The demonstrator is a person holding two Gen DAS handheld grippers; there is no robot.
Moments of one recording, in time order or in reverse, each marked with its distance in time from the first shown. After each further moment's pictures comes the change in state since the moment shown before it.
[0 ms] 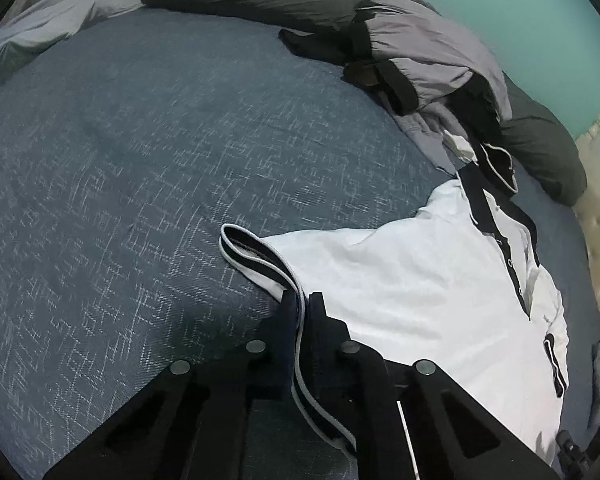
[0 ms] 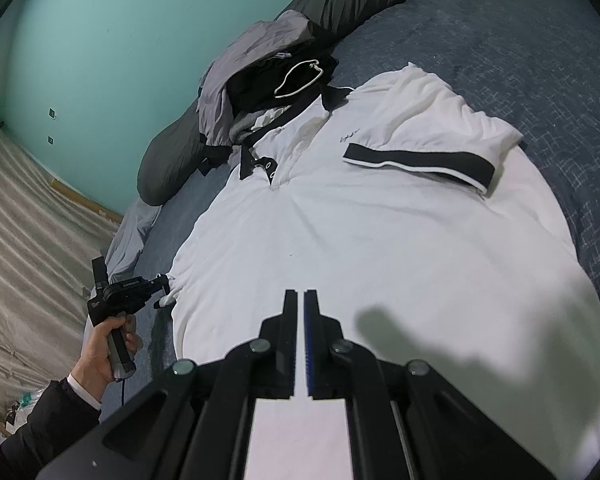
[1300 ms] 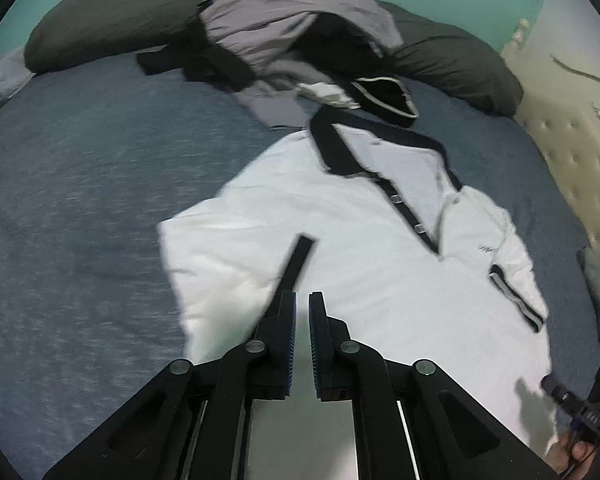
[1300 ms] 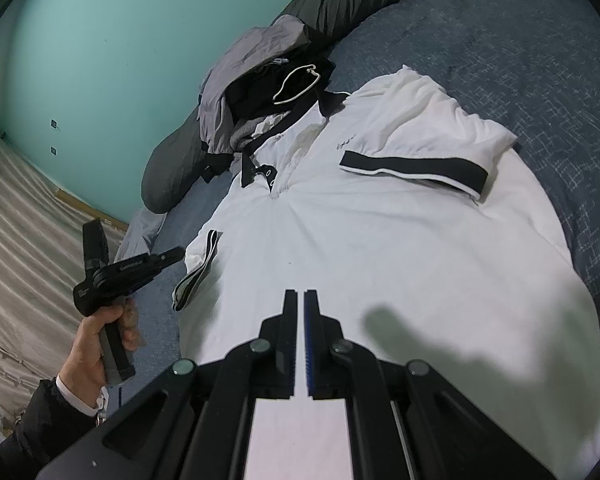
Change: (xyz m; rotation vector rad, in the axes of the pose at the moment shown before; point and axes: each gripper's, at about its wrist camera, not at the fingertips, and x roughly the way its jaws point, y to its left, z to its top) left arm -0.014 -0.137 -0.030 0.316 0.074 -0.066; right arm -0.007 -0.006 0.004 0.034 -0.012 0.024
